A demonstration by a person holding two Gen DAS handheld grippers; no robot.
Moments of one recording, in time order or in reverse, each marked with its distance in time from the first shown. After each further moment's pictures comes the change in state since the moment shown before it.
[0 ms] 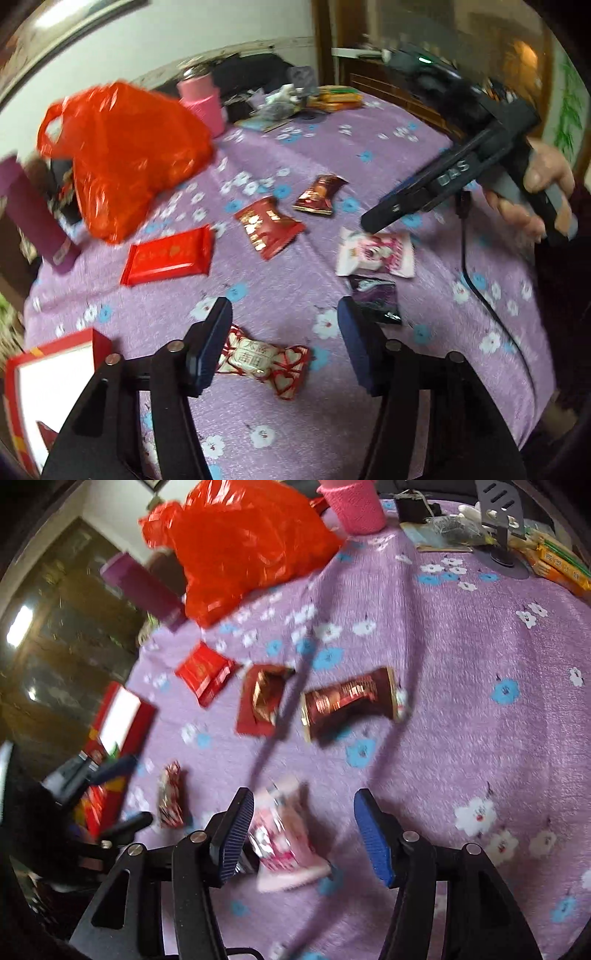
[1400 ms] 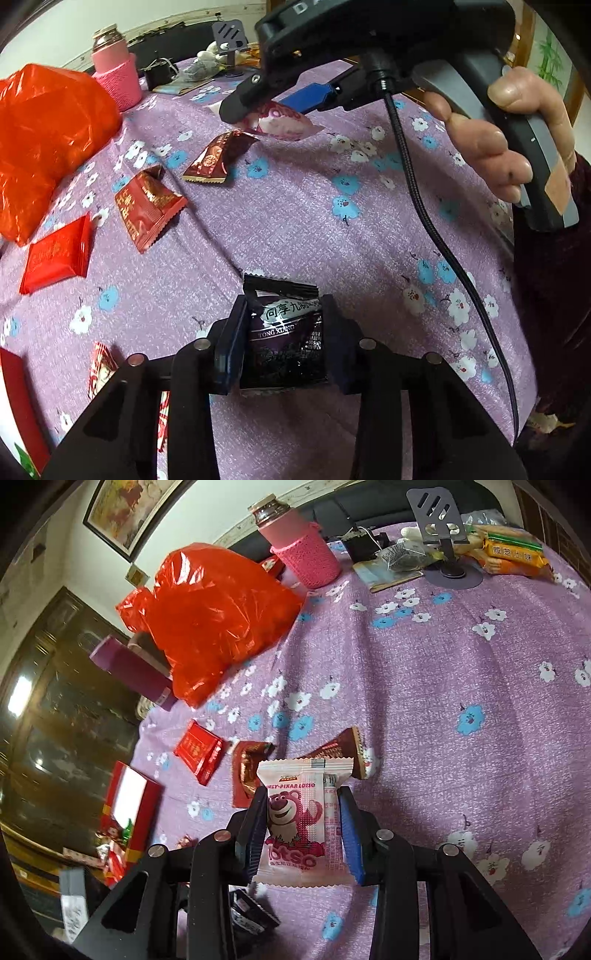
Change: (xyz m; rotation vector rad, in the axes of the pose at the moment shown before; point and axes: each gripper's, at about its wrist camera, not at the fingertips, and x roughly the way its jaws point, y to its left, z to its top) left arm 0.062 -0.046 0.011 0.013 0.131 -0.216; right arm -0.022 -0.031 0.012 0.211 -0.233 0.066
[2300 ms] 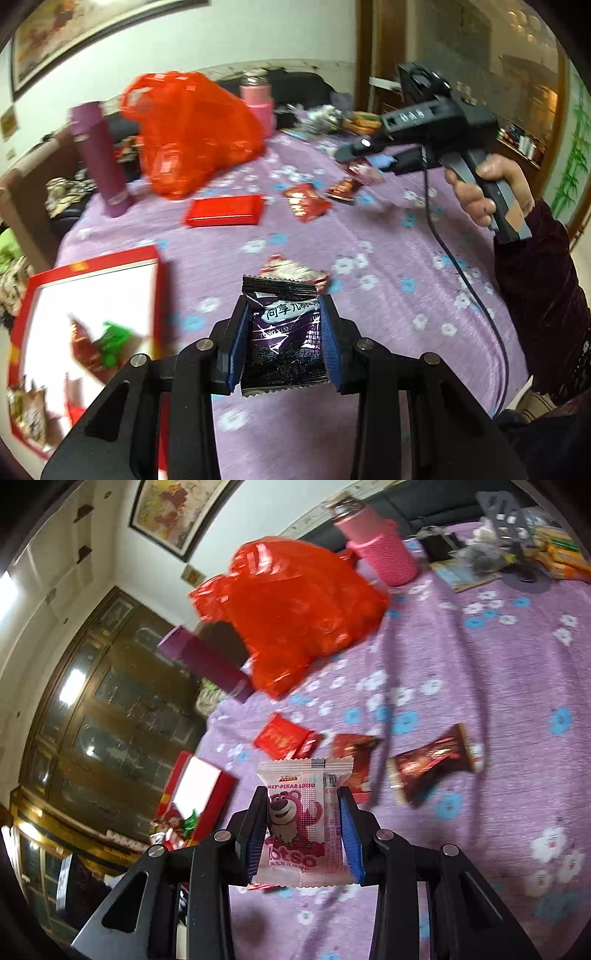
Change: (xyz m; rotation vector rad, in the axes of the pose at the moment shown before) left arm -0.147 0.055 -0.100 -0.228 -0.233 0.251; right arm 0.006 0.050 -0.011 -0.065 0.001 0.253
